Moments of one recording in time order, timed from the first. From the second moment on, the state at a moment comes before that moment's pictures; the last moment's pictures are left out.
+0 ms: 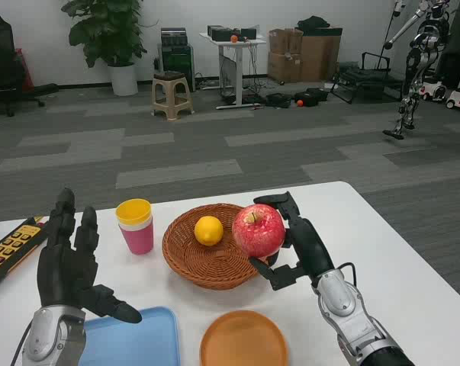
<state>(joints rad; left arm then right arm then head) -0.51 0.31 -0.65 0.78 -0.96 -0.97 0.06 -0.28 -0.30 0.06 0.47 -0.03 -0.55 -0.07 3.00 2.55</state>
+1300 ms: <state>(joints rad) -0.50 0.29 -0.64 0.75 -0.95 -0.98 0.06 -0.25 -0.31 0.07 0.43 -0.01 -0.58 -0.08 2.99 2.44</state>
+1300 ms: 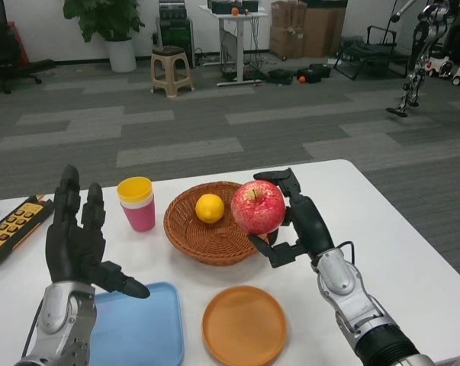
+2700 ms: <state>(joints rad) -0.52 0.29 -0.66 0.81 -0.97 -0.98 0.06 -0.26 -0.37 0.11 0.80 -0.49 -0.57 0.05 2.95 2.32</state>
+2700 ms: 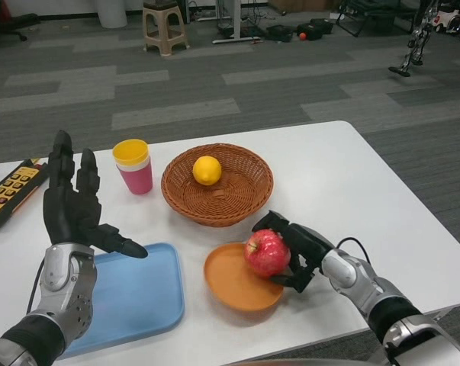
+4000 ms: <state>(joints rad) -0.53 0.29 -0.68 0.81 -0.98 -0.98 0.06 -0.26 -0.38 0.17 0.68 -0.57 -0.57 0.07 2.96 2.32</state>
